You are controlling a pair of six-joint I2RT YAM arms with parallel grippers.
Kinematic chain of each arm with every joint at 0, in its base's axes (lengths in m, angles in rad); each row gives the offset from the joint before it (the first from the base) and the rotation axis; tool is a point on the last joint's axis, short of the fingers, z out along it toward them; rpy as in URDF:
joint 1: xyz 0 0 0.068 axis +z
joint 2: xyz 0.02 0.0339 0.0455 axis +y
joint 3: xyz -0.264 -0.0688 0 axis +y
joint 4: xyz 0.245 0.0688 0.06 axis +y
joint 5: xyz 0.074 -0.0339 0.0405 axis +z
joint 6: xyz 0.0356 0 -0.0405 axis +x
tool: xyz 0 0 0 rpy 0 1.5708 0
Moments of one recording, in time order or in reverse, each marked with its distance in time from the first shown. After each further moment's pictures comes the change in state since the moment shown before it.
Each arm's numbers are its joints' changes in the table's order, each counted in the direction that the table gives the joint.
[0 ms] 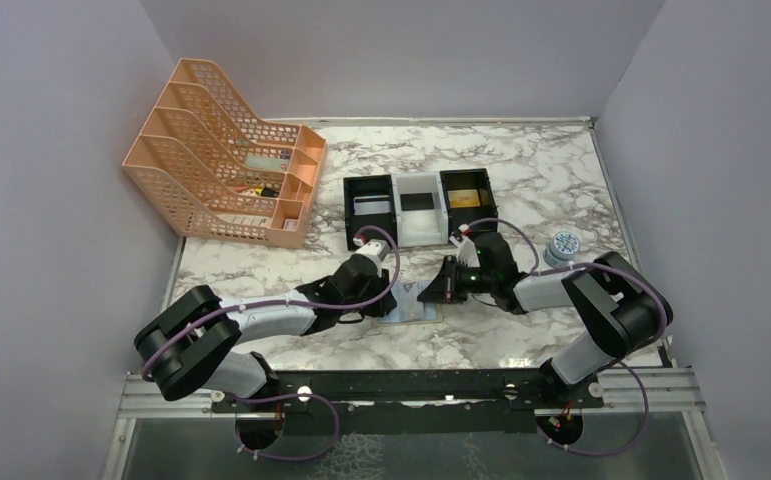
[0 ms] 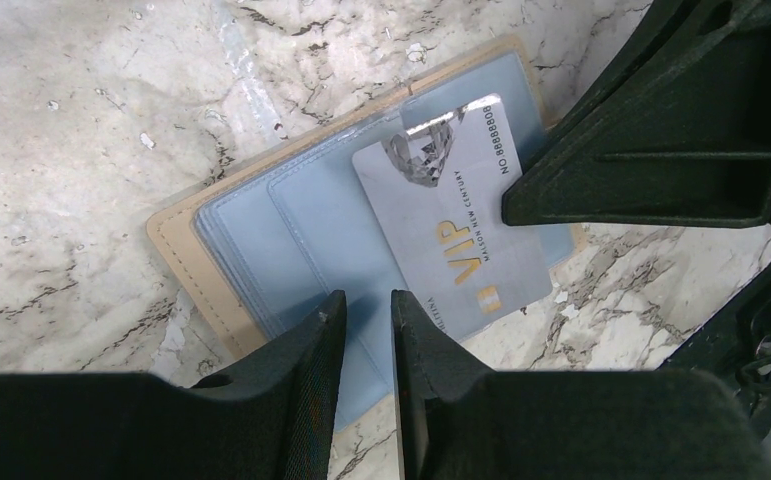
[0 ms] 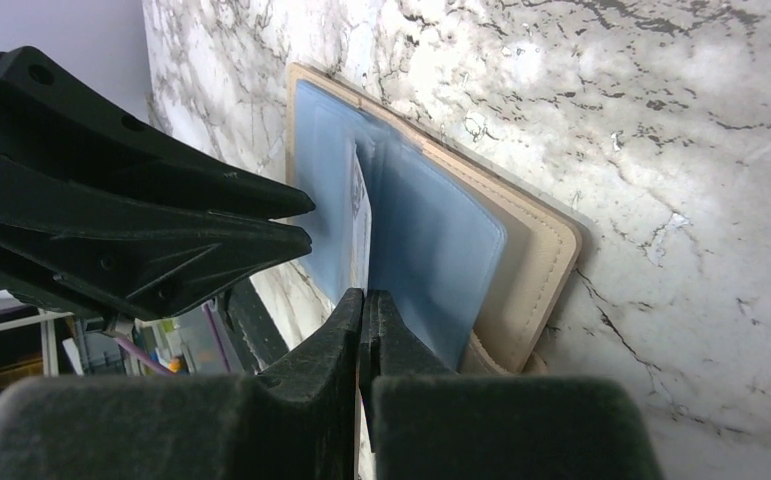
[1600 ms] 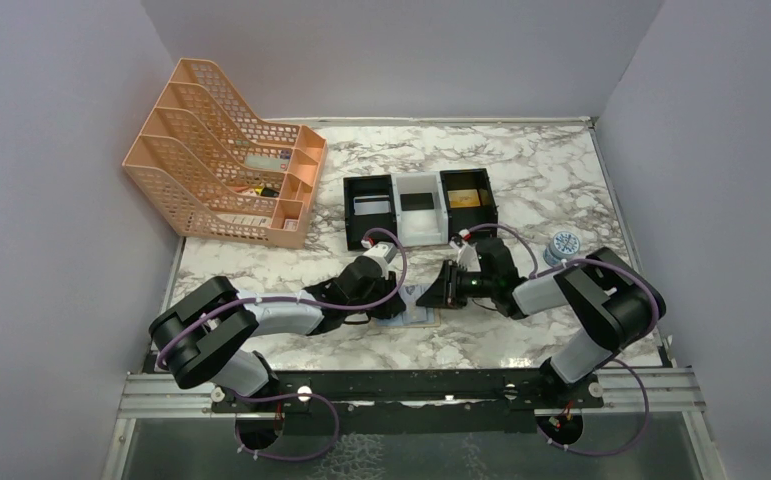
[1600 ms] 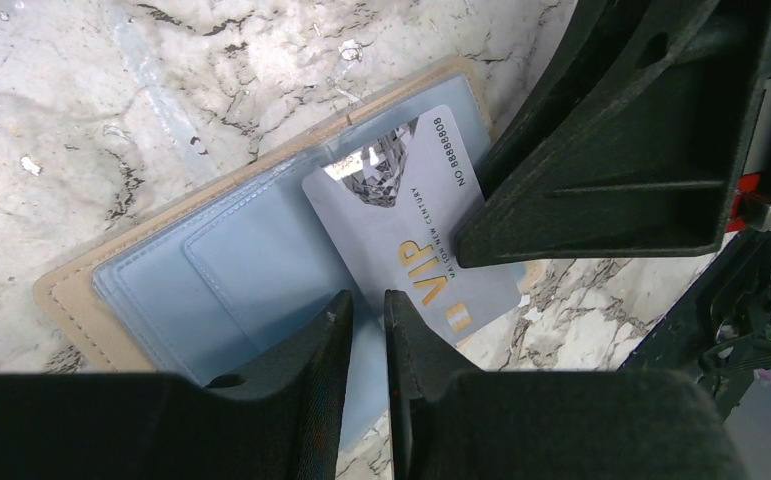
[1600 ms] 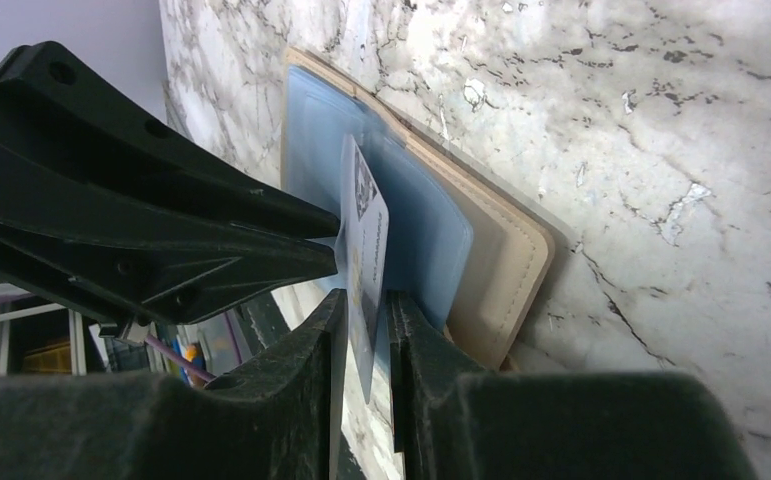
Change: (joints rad) left arm -0.013 0.085 0.005 -0.133 -0.064 -0.028; right arm 0.001 0.016 0.045 -0.085 0.023 0.037
